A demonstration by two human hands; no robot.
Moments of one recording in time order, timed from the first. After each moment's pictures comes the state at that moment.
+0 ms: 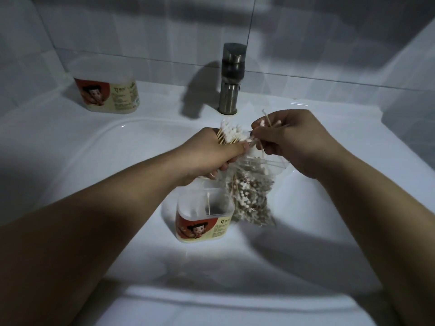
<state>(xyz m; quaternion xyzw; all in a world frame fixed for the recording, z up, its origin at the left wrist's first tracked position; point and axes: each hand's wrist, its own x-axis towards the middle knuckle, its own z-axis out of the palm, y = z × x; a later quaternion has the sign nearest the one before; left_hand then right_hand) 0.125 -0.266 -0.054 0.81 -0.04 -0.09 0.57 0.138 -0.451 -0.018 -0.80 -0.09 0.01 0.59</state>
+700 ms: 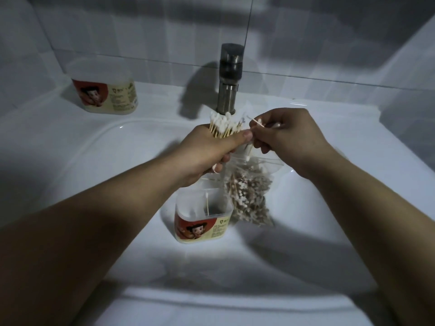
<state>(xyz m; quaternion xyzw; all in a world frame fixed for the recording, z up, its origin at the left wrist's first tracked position) 0.125 -0.271 -0.053 0.73 -0.02 -0.07 0.68 0.135 -0.447 -0.020 -0.86 -0.09 -0.07 0.51</state>
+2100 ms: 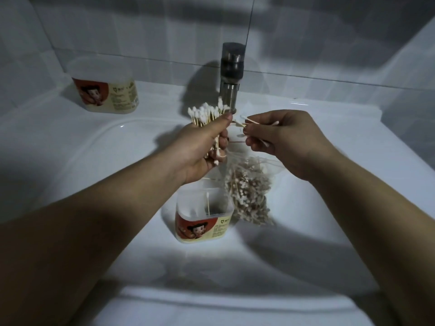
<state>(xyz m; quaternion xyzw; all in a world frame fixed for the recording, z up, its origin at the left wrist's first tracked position) 0.123 -0.273 -0.043 0.54 0.08 -0.08 0.84 0.134 -0.441 -0.021 -0.73 -0.08 0.02 0.68</state>
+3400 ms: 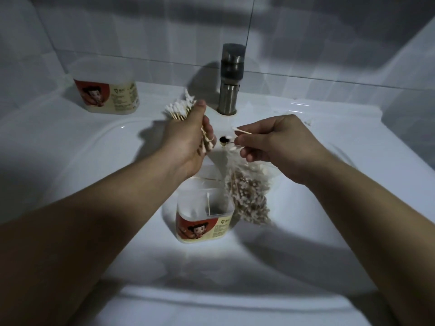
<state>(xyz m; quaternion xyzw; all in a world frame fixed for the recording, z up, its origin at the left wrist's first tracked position) 0.131 -0.268 -0.035 0.48 0.16 0.06 0.86 0.125 -0.435 -0.019 -0.76 -0.09 0.07 0.64</state>
